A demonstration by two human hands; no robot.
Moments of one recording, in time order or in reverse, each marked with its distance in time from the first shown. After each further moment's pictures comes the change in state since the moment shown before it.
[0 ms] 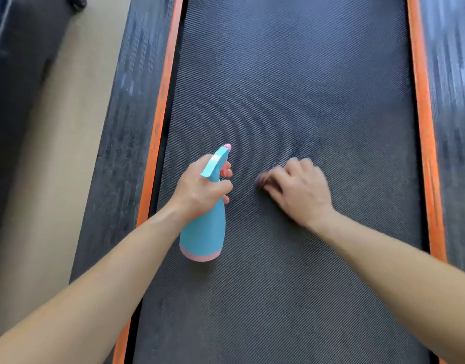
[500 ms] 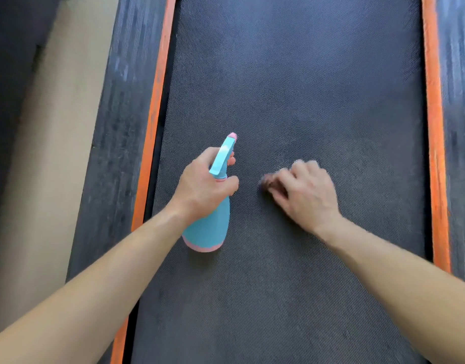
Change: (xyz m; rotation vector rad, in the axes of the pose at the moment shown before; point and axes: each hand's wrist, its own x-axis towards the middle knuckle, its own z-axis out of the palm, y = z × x) left_hand -0.002 -0.013 0.012 0.131 0.062 0.055; right_hand -0.023 -0.002 -0.003 0.041 -0.008 0.008
